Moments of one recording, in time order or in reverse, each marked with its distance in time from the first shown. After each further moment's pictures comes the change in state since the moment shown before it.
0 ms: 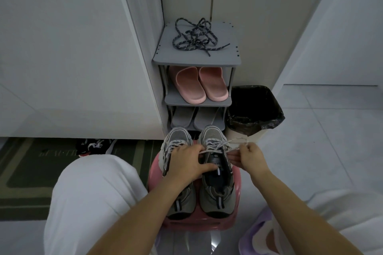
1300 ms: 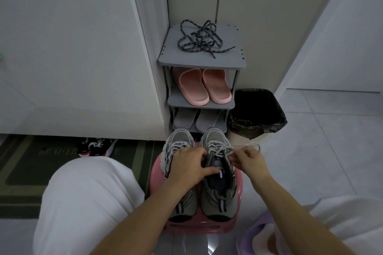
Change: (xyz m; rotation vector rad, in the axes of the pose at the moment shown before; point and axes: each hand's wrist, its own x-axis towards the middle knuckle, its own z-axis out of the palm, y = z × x) left_hand -0.004 0.000 -0.001 0.012 0.048 0.040; right_hand -0.004 0.005 0.002 0.026 -0.019 -0.052
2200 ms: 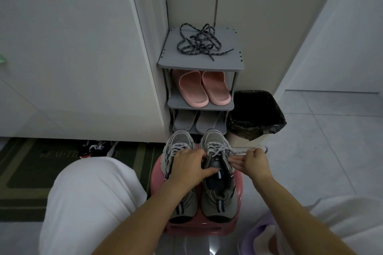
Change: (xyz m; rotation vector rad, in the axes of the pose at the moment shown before) left_hand 0.000 0.000 0.004 0.027 -0.001 -0.001; right_hand 0.001 -0.004 -0.003 0.062 -0.003 0.095
